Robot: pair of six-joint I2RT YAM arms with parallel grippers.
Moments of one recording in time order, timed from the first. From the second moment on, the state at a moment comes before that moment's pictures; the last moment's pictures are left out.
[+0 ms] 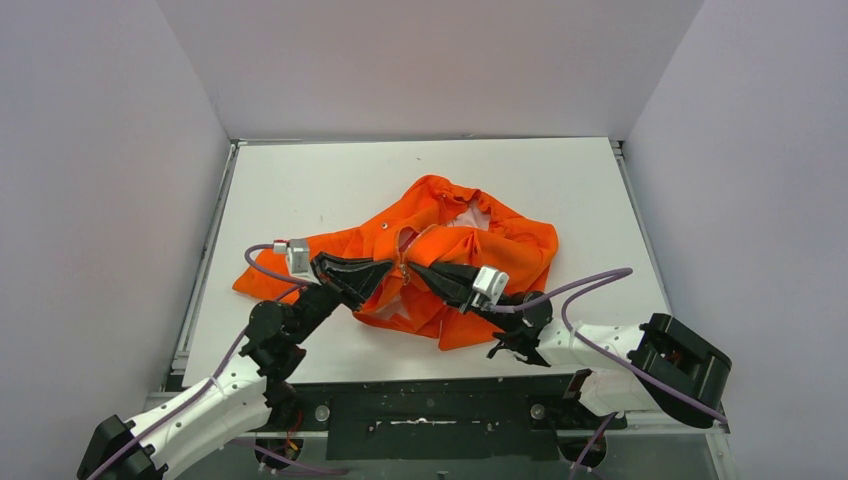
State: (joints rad) left arm -0.73 0.68 0.27 0.83 0.13 -0.67; right arm 0.97 1.27 0.39 1.40 -0.22 -0.21
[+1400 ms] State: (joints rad) left arm -0.77 0.67 0.27 0.80 0.07 -0.64; right arm 1.06 1.28 0.40 1.43 -0.04 -0.29
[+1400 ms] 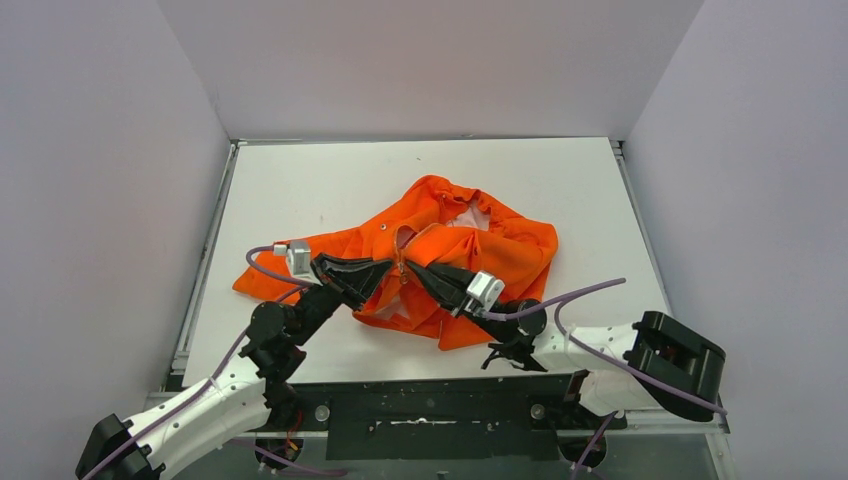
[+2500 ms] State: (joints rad) left arm -0.79 0.68 0.27 0.83 -0.08 -0.72; right arm 1.17 1.39 0.48 1.53 0.15 -0.32
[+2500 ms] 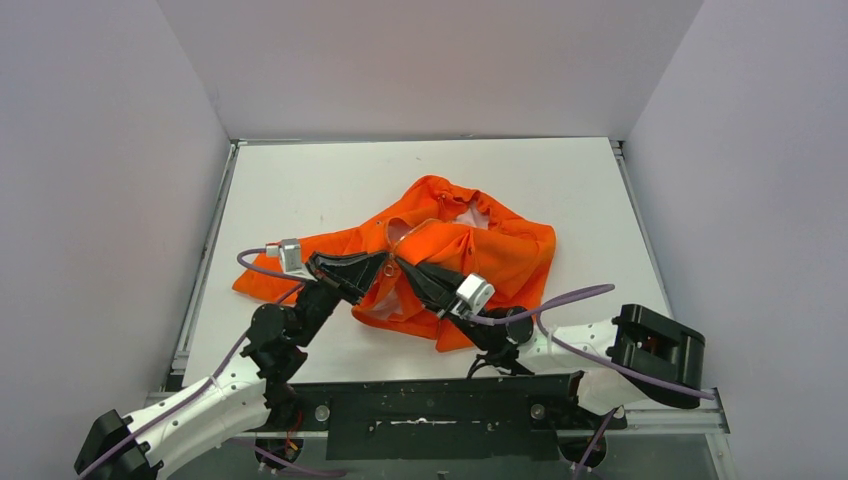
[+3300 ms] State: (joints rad) left arm -0.82 0.67 0.26 0.86 -0.08 -0.73; right arm 1.19 1.41 0.53 1.53 0.24 -0.42
